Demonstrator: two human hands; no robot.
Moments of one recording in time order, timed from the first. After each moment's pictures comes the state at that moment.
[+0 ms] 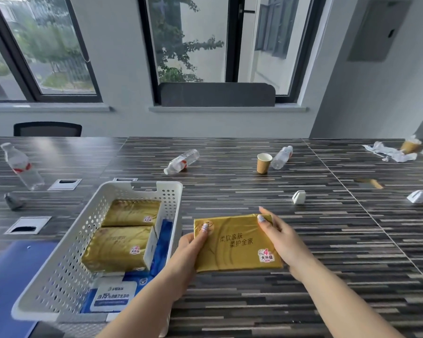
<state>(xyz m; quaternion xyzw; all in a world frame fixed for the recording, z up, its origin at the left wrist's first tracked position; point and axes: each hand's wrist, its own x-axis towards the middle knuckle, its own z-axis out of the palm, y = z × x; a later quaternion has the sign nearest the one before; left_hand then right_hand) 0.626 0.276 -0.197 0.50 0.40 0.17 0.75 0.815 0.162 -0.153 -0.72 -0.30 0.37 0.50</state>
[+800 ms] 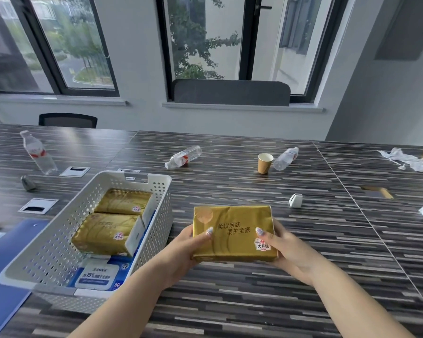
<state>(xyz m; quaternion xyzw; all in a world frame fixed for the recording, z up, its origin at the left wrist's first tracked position) 0.671 0.234 -0.174 0.53 0.31 0.18 0.77 0.888 0.119 -0.150 -0.58 -0.27 0.59 0.49</state>
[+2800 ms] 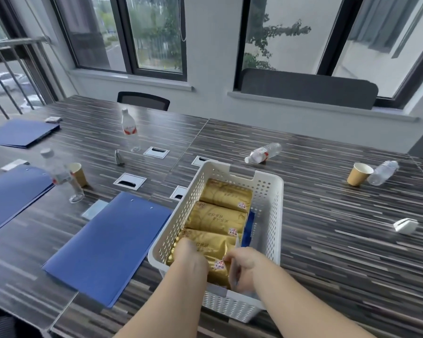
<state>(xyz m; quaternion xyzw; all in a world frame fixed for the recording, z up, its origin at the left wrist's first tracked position) 0.470 0.339 -0.178 -0.01 0.64 0.38 0.67 0.584 0.312 -0.223 -0.71 -0.08 0.66 0.26</state>
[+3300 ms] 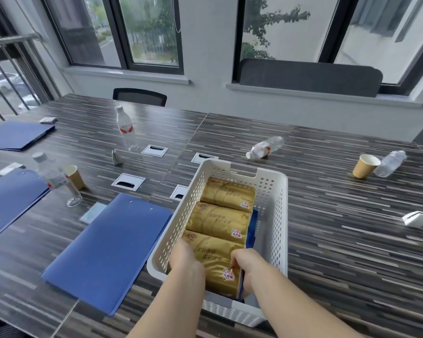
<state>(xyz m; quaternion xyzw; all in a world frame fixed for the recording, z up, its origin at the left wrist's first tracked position) 0.461 0.351 -0.197 -0.01 0.66 0.42 0.62 0.574 0.327 -0.230 -0.75 -0.11 0.59 0.26</state>
